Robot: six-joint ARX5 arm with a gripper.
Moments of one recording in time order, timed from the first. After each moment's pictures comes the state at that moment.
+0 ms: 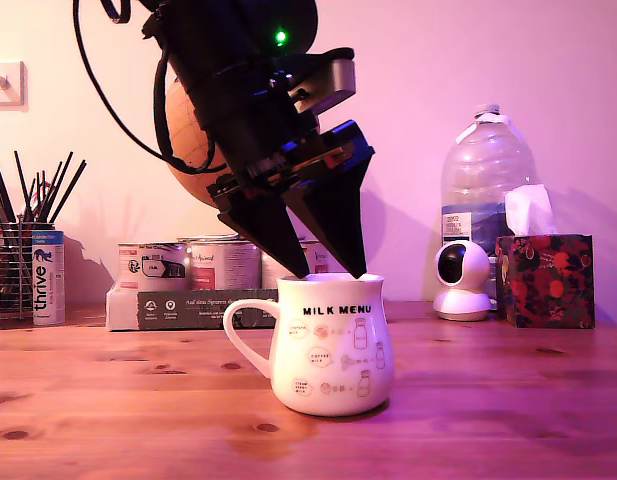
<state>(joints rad) -0.77 1.78 1.33 -0.61 0.16 0.17</state>
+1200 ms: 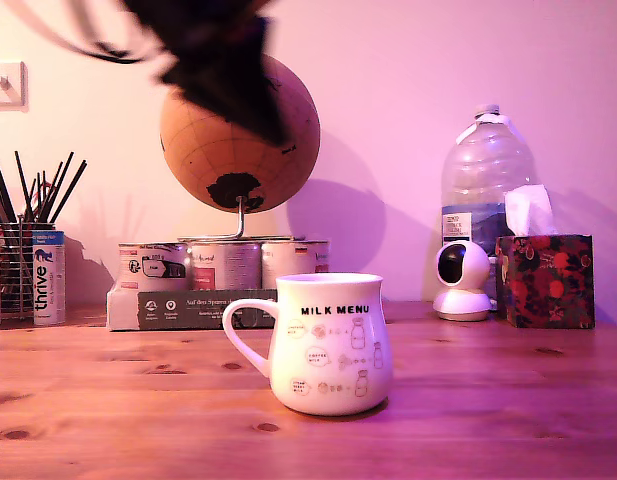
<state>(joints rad) -0.63 1.43 1.18 -0.50 0.20 0.18</state>
